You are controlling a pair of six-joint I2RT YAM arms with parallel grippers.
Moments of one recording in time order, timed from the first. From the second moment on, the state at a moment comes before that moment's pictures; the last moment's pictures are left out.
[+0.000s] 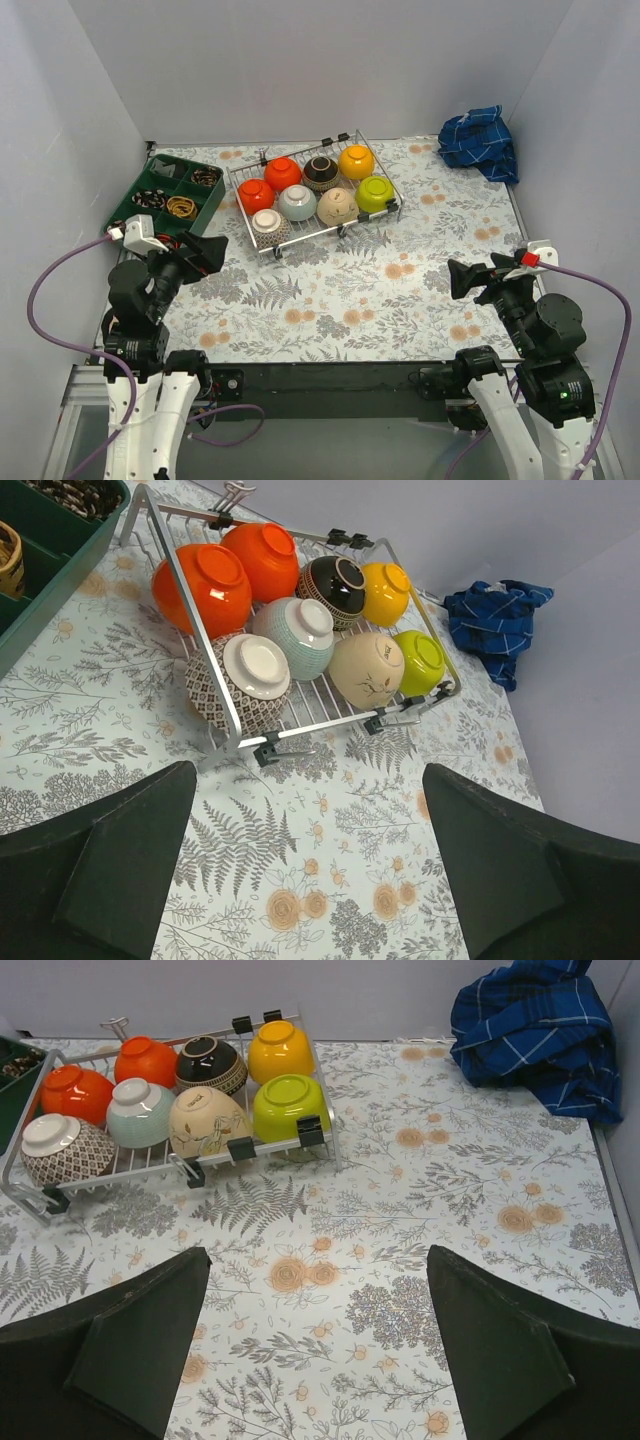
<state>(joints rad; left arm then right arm) -0.01 0.40 0.78 -0.52 0.22 -0.58 0.23 0.20 0.81 -0.68 -0.02 0.11</state>
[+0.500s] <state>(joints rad) -0.01 0.57 0.77 -0.52 0.20 -0.62 0.24 0.22 0.80 -0.66 -0.15 0.14</state>
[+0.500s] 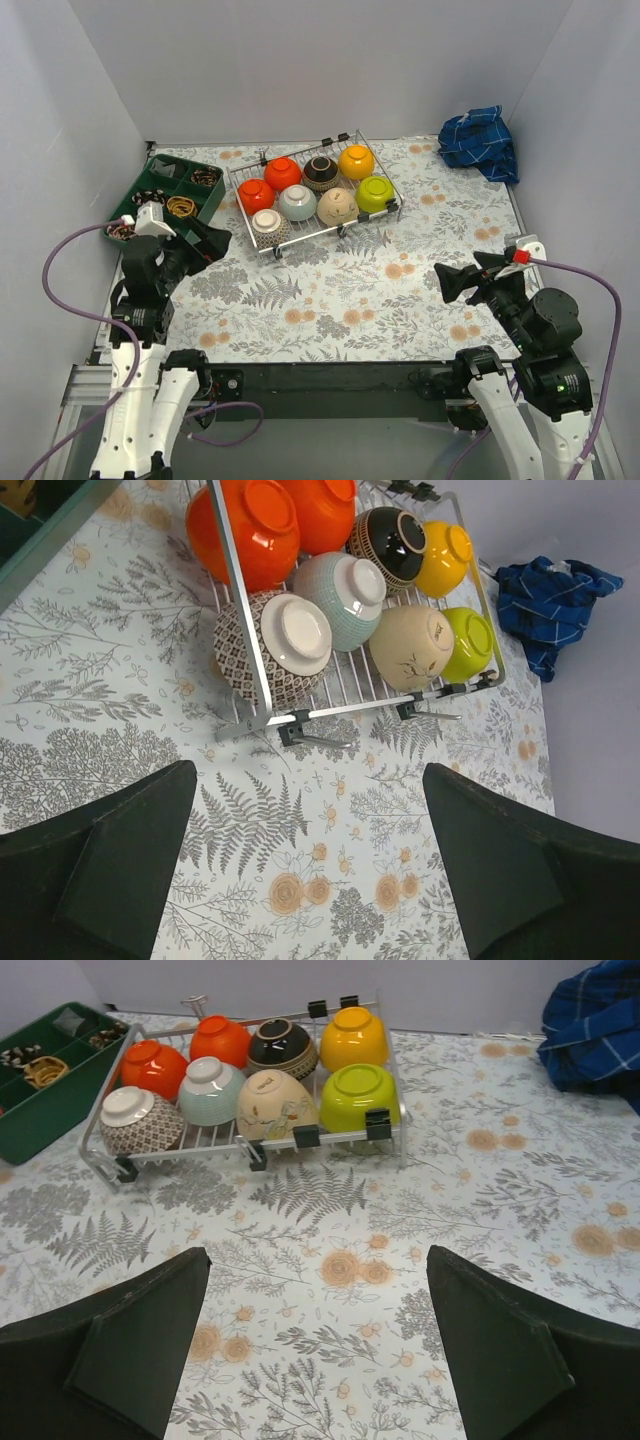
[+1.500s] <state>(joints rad) -0.51 1.44 1.28 -0.64 -0.27 -0.46 0.33 0.53 0.70 -0.60 -0.33 0.12</state>
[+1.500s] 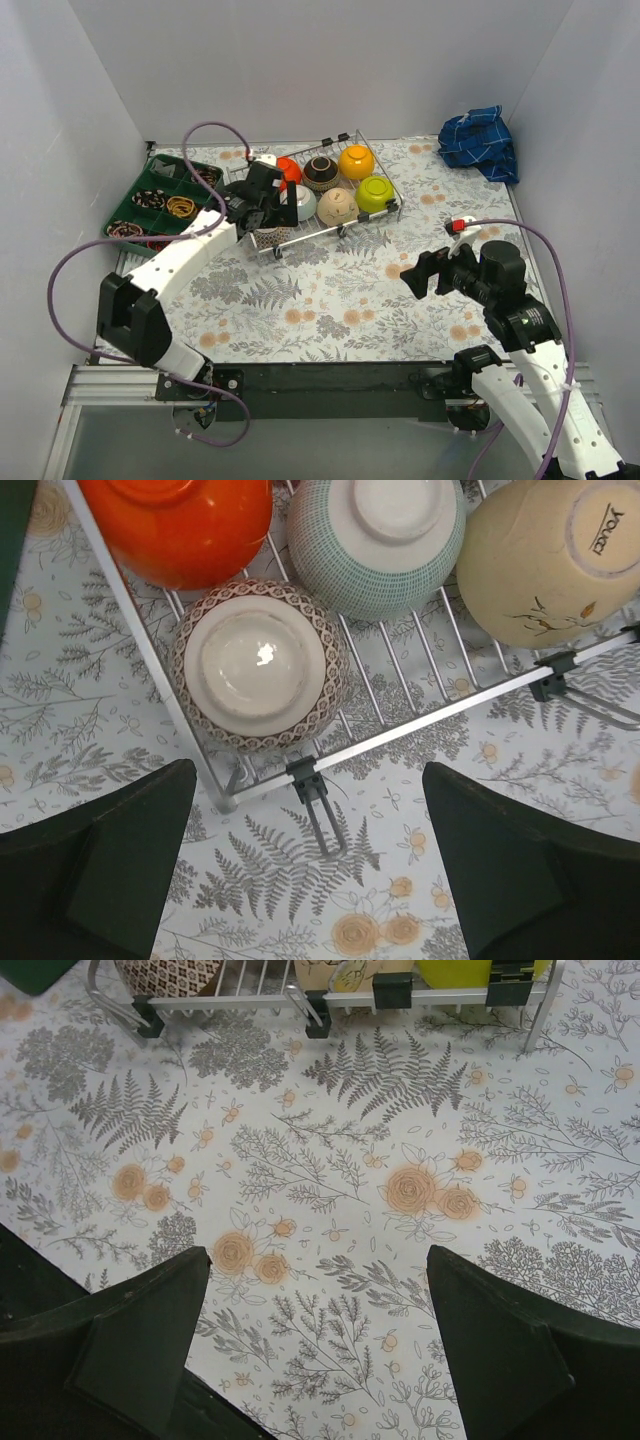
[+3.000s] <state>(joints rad) -0.67 2.08 1.71 -0.90 -0.73 -0.24 0.33 0.65 0.66 -0.49 -0.35 0.13</state>
